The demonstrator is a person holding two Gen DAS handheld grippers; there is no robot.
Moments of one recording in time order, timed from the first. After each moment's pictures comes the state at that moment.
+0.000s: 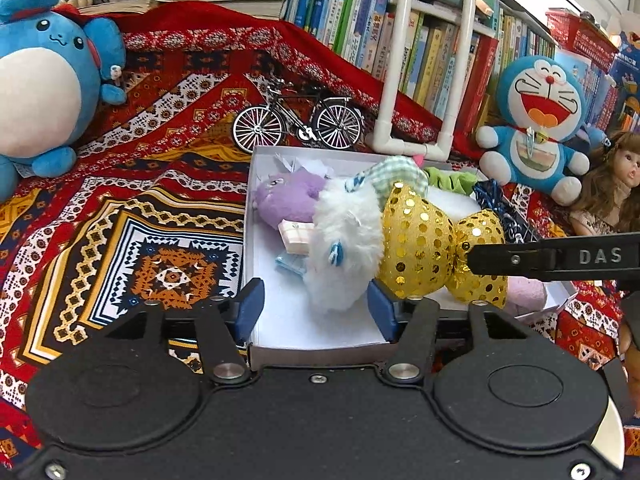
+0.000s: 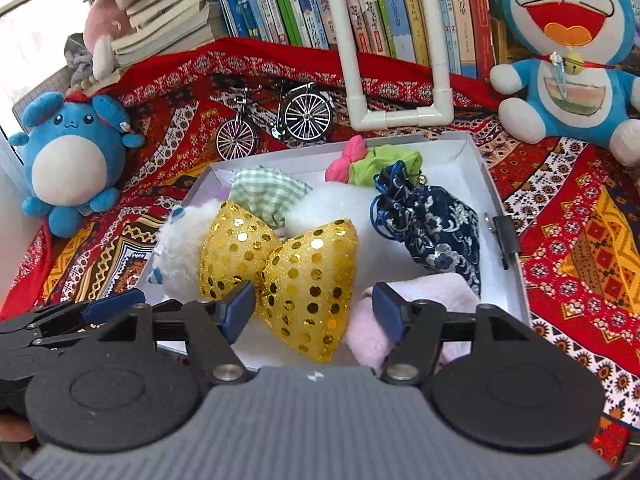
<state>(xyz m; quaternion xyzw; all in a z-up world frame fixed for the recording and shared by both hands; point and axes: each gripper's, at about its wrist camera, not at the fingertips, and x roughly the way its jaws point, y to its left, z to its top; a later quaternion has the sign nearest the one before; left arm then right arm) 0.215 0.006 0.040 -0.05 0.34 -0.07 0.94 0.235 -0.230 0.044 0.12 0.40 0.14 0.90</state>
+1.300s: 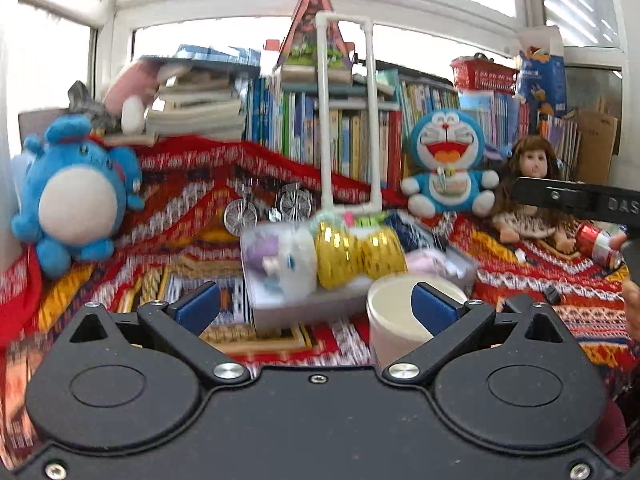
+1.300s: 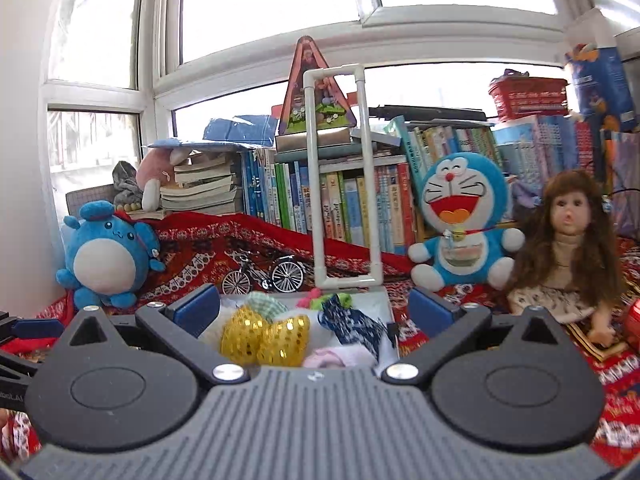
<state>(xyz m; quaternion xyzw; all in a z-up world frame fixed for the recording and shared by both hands) 0.026 0.006 0.085 0.02 0.19 -0.12 0.97 0.041 -0.275 0.093 0.09 0.12 0.08 0.99</state>
